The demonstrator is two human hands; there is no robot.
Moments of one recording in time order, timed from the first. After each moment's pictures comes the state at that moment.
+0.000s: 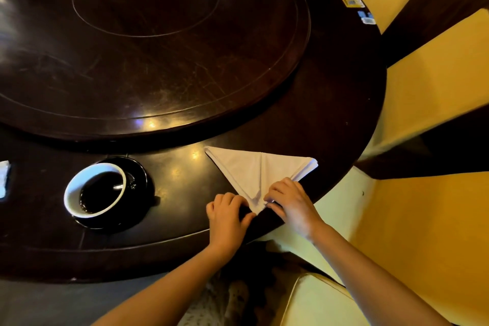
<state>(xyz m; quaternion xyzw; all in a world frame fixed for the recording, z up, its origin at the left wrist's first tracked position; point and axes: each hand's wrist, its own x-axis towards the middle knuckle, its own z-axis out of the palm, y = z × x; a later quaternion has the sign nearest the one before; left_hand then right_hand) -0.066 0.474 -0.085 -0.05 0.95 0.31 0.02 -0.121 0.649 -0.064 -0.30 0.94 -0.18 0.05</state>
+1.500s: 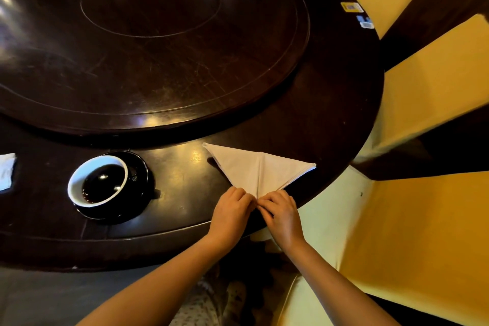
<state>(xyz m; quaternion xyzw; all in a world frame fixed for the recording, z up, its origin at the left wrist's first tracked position) -0.070 0.478 -0.075 0.11 0.96 0.26 -0.08 -0.075 0.621 -0.077 -0.15 0.95 -0.28 -0.02</state>
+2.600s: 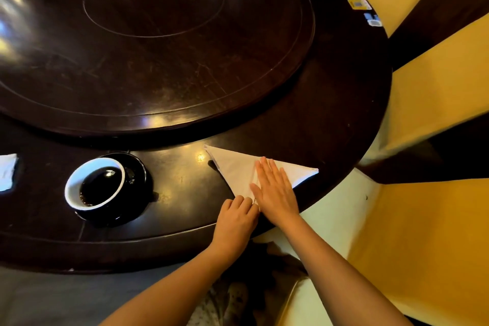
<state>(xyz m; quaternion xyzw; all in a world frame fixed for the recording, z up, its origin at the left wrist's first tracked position) -0.065 0.492 -0.082 0.15 0.98 0.08 -0.05 -0.138 0.613 -0.105 -0.17 0.98 -0.05 0.09</state>
